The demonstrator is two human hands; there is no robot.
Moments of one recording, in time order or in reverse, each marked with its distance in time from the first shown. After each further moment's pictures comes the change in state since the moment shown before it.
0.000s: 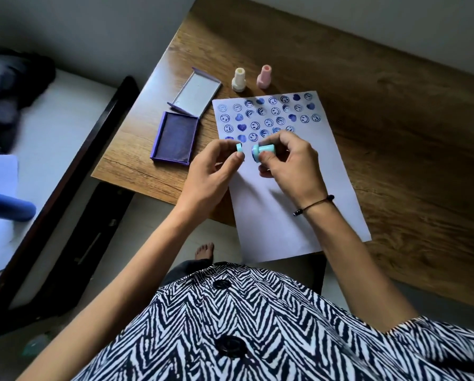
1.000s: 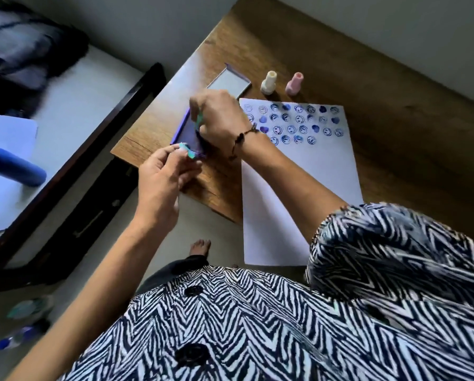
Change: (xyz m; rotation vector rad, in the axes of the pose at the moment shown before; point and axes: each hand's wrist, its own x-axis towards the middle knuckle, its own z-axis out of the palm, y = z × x) left_hand -0.025 -0.009 -0.048 -0.460 0.540 -0.152; right_hand 0.063 -0.056 0.098 -0.900 -0.448 -0.624
